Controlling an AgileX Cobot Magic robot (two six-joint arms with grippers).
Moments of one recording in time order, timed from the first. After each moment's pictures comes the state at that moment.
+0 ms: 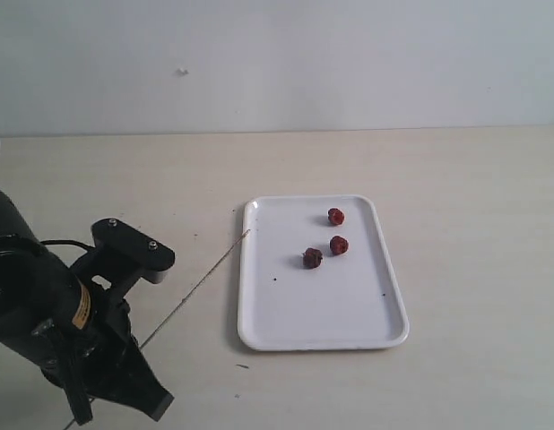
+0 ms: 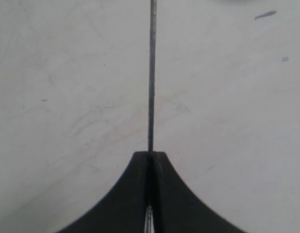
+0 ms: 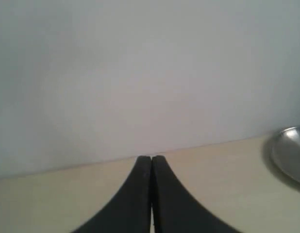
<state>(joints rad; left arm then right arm) -0.77 1.56 -0.73 0.16 0.61 -0.27 -0.11 1.06 -0.82 -0.55 0.11 0.69</state>
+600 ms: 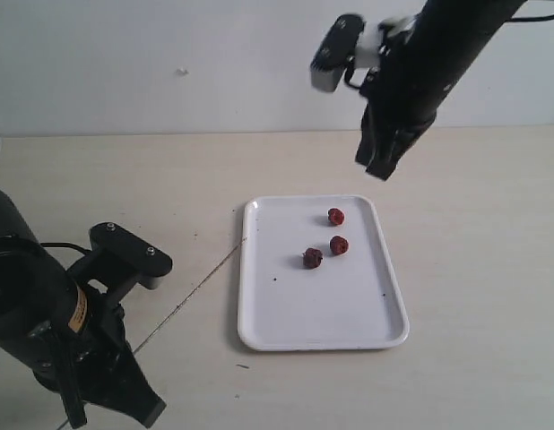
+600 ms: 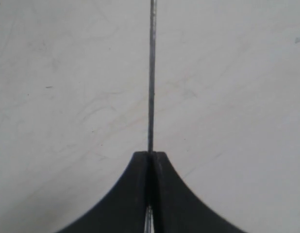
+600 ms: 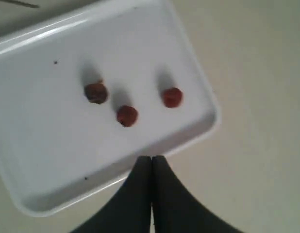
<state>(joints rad) -0.77 1.56 -0.73 0.17 0.65 -0.26 0.23 1.85 -1.55 0.15 1.01 -0.90</state>
